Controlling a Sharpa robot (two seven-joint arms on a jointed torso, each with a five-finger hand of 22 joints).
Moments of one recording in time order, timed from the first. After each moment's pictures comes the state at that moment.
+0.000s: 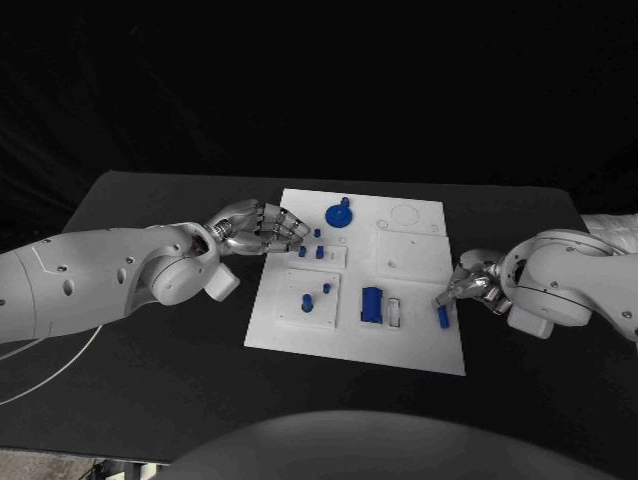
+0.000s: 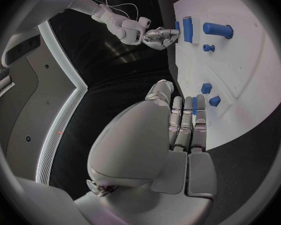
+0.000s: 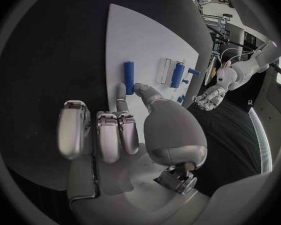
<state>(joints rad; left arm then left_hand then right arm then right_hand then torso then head) 1.19 -0.91 -0.23 1.46 -0.36 -0.05 0.36 1.75 -0.03 0.02 0.27 0.69 0.73 0.17 0.56 0.12 0.47 0.17 0.82 0.14 0.43 0.15 0.79 0.19 0.16 0.49 0.25 0.32 1.06 1.25 -0.89 -0.21 1.59 -0.93 0.05 -0.63 1.11 -0.02 0.25 -0.06 0.56 1.10 0.05 0.13 0.76 1.47 -0.03 1.57 1.31 1.47 -0.08 1.57 1.31 0.06 1.46 0.03 1.31 1.31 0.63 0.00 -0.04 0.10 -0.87</state>
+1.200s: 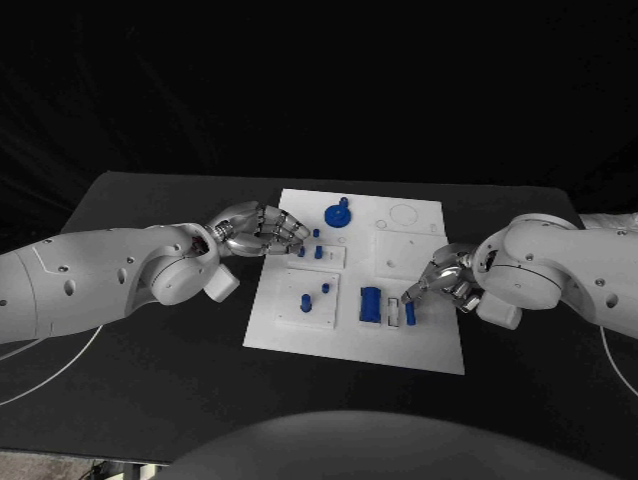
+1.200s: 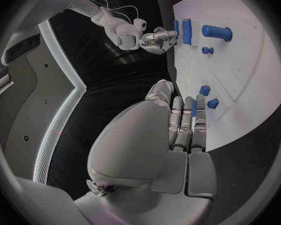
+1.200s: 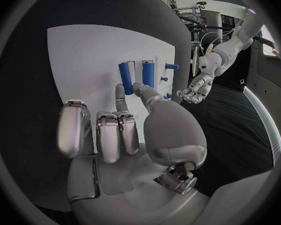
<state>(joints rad) 1.19 -0.90 -0.23 1.45 -0.36 -0.03 0.34 1.75 -0.03 0.02 0.27 0.69 0.73 0.18 0.56 0.12 0.47 0.17 0.82 0.14 0.43 0.15 0.79 0.18 0.16 0.49 0.25 0.32 1.06 1.29 -0.80 -0.22 1.56 -0.67 0.05 -0.65 1.10 -0.01 0.27 -0.07 0.56 1.10 0.04 0.14 0.68 1.46 -0.03 1.57 1.31 1.47 -0.09 1.57 1.31 0.06 1.45 0.03 1.28 1.31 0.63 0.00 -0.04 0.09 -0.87</state>
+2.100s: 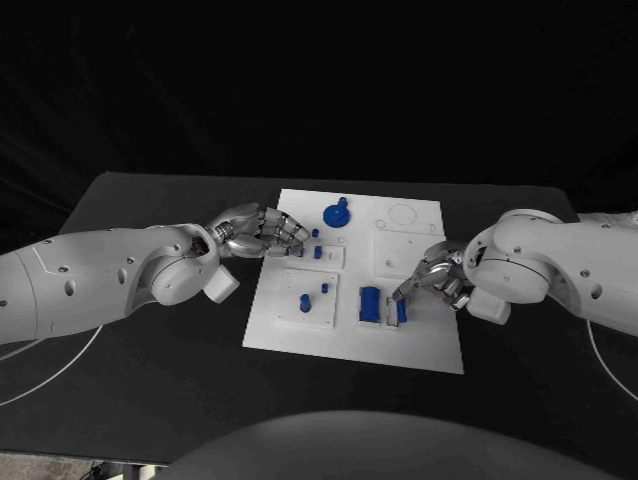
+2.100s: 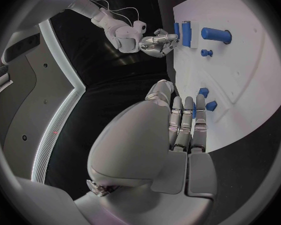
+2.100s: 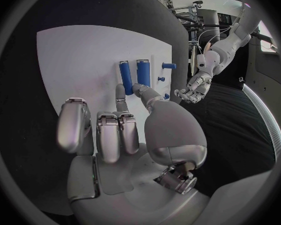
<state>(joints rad) 1.19 -0.90 -0.23 1.44 -0.36 -0.01 0.33 1.75 -0.03 0.02 0.27 0.69 0.73 0.18 0.56 0.12 0.47 0.17 0.82 0.14 0.43 0.15 0.79 0.18 0.16 0.49 0.25 0.32 1.06 1.29 -0.76 -0.22 1.53 -0.63 0.06 -0.65 1.07 -0.01 0.30 -0.09 0.49 1.09 0.04 0.14 0.69 1.46 -0.03 1.57 1.31 1.47 -0.09 1.57 1.31 0.06 1.44 0.02 1.23 1.31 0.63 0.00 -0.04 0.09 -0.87</state>
